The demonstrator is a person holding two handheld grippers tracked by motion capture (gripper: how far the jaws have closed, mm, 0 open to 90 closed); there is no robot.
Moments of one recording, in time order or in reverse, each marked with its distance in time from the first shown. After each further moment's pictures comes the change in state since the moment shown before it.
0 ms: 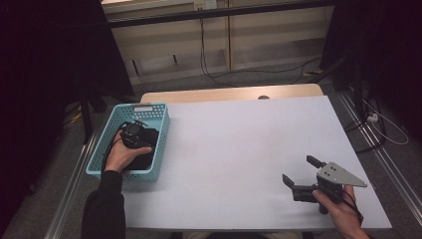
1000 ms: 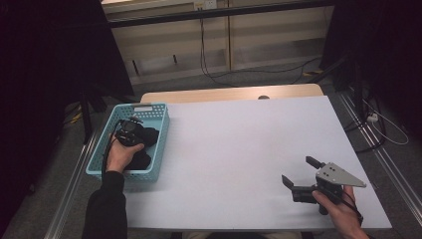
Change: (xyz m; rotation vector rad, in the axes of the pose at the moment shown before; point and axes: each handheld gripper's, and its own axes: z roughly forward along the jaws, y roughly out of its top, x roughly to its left) left arm 0.005 0.002 -0.017 0.020 0.092 -0.081; right arm 0.001 -0.001 0.001 0.012 0.008 -0.003
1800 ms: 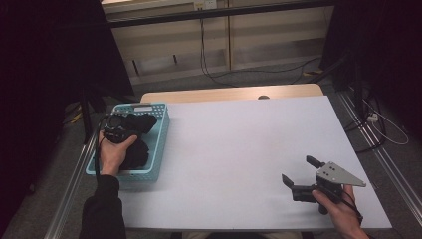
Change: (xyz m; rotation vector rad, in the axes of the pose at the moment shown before) left arm 0.009 -0.008 -0.043 -0.295 -0.033 -0.140; right arm -0.001 0.000 0.001 0.000 -0.008 0.005
